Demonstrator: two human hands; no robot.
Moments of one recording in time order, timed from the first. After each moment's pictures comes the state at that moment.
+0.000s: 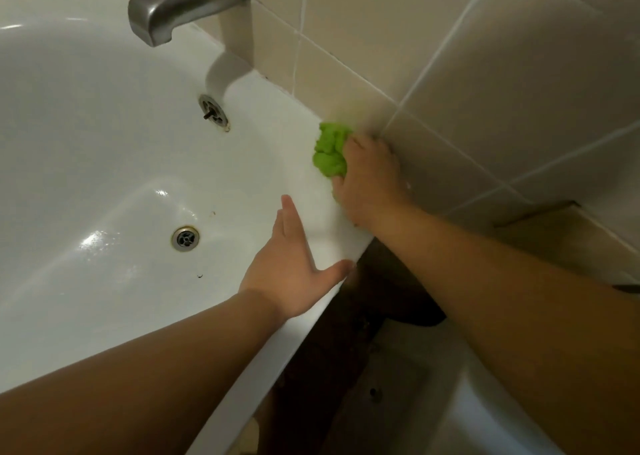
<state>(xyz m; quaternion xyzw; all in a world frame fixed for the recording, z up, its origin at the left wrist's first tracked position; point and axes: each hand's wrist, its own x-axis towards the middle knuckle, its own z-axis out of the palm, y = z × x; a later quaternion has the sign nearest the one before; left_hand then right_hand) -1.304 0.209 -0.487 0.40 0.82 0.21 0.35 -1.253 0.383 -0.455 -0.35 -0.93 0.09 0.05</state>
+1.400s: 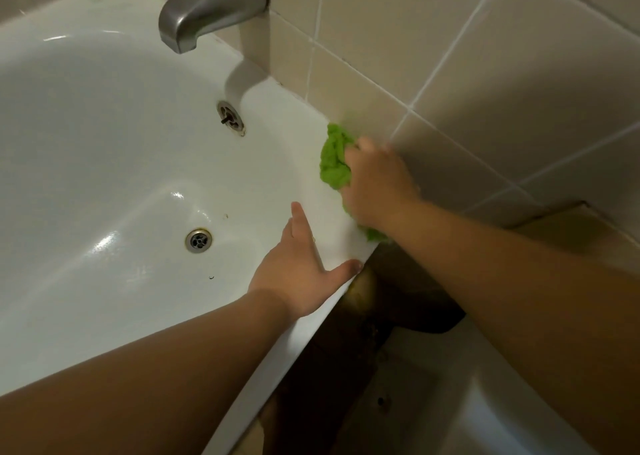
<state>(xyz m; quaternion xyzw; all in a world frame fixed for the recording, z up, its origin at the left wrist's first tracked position) -1.302 0.204 -0.483 0.38 0.82 0.21 0.36 -1.253 0.383 -0.447 -0.31 -0.95 0.07 0.00</state>
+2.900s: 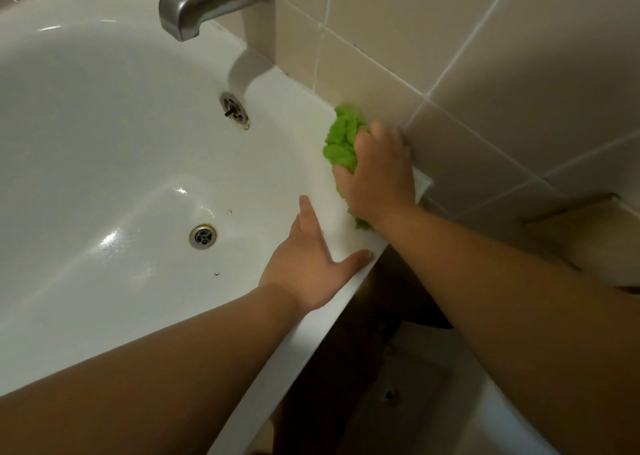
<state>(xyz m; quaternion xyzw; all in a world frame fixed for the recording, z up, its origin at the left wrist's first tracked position) -1.306 0.207 -0.484 0.36 0.82 0.25 0.38 -1.267 0.370 -0.472 -0.37 -0.92 0.10 0.13</state>
